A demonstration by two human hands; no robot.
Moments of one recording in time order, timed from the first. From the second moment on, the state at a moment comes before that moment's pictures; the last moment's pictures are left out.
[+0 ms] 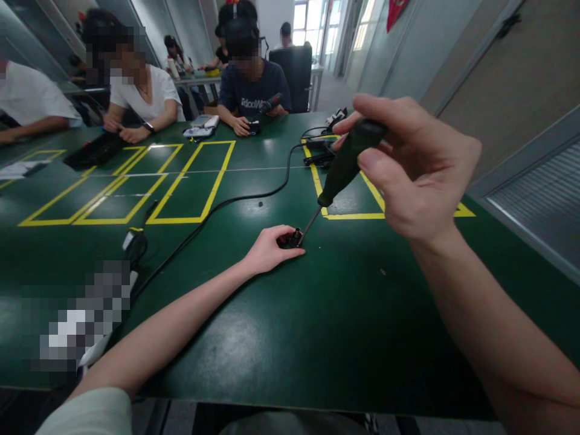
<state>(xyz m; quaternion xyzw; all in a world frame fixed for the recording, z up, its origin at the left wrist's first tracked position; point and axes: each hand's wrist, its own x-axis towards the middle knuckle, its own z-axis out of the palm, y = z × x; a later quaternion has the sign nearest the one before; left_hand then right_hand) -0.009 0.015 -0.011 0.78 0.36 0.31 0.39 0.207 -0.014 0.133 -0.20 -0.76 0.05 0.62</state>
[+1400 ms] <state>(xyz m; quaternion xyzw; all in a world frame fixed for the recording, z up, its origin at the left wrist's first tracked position) -0.008 0.015 -0.009 0.78 0.37 0.31 0.41 0.203 -0.015 0.134 -0.23 -0.73 0.00 0.64</state>
